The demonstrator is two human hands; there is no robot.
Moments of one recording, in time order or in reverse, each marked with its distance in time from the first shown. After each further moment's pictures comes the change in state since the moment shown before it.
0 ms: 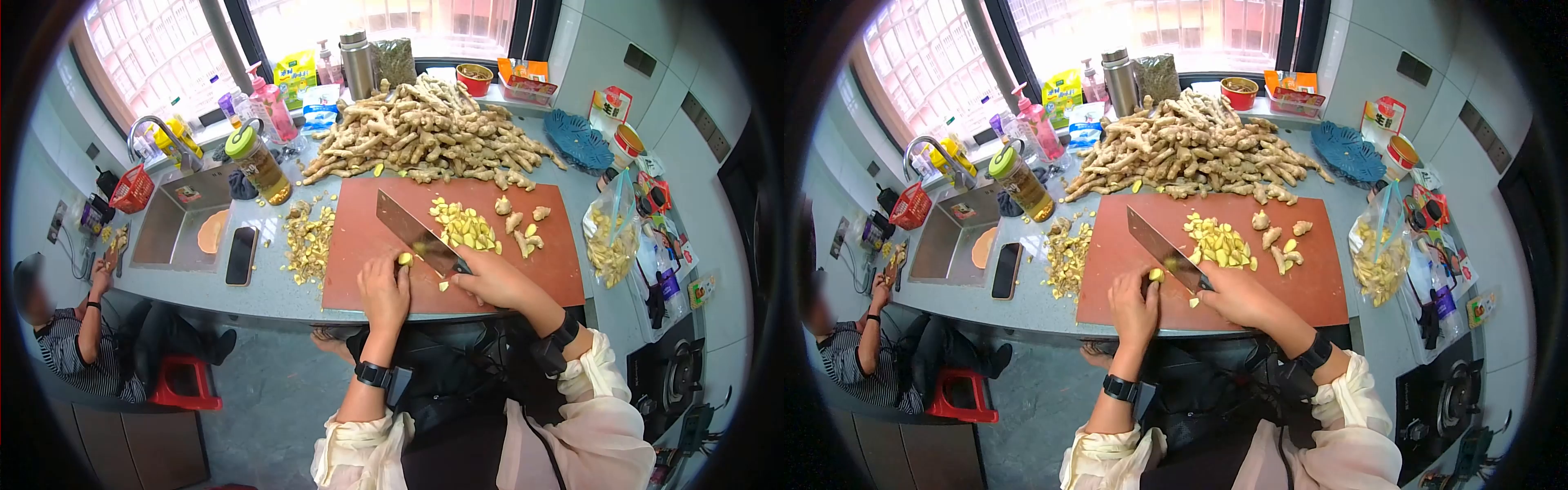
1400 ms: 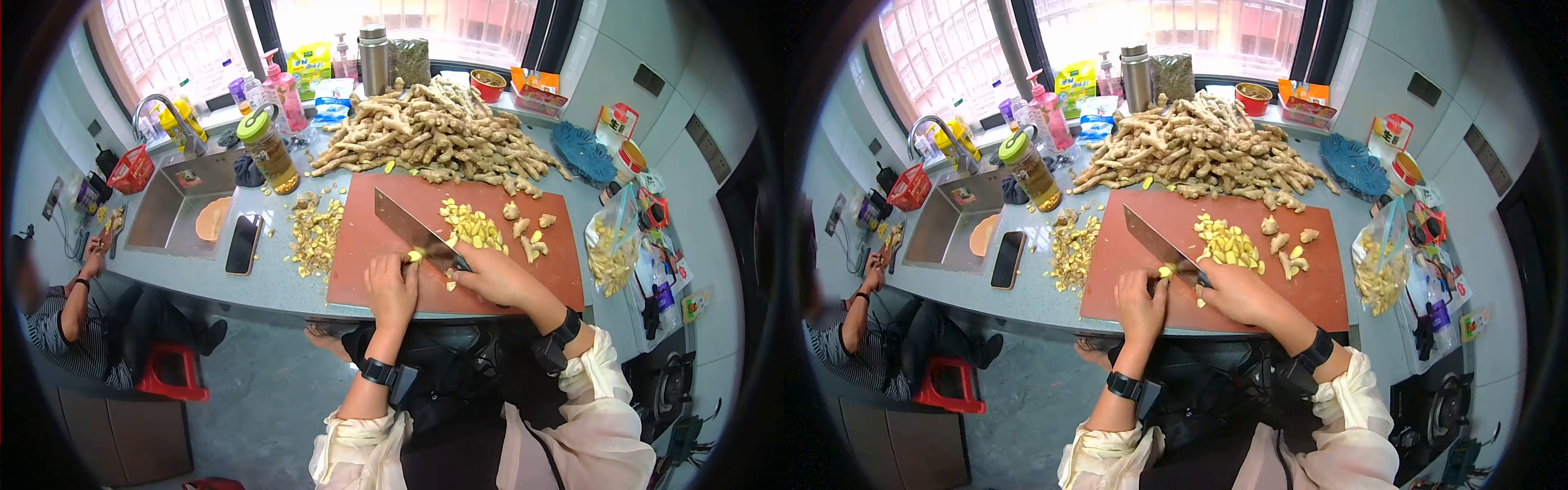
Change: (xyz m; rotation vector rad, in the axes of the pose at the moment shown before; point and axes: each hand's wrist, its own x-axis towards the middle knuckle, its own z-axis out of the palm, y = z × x) left_hand -0.003 -0.001 -0.002 -0.045 -0.014 -0.119; right_hand 0.010 -0.021 0.001 -0.251 0.033 -0.090
